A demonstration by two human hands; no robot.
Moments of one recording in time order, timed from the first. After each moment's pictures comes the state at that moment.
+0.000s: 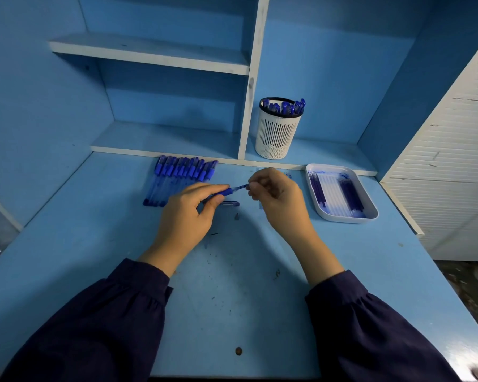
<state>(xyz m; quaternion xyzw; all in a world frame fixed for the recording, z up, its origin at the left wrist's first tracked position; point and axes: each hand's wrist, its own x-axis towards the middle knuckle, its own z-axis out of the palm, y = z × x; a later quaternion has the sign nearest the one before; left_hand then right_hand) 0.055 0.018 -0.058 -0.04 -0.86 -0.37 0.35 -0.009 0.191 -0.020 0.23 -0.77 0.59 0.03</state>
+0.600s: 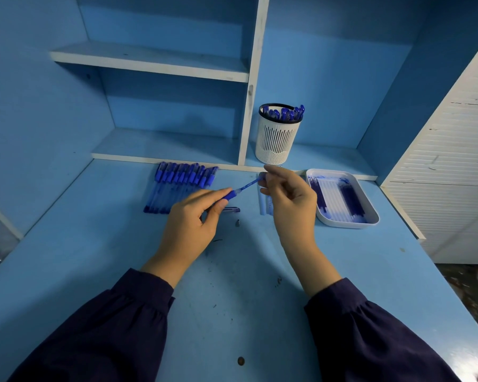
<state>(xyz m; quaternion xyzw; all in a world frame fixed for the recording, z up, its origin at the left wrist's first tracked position) 0.056 0.023 -0.056 -0.07 -0.85 -0.35 0.39 0.002 0.185 -0.011 0.13 -0.64 0.75 0.12</state>
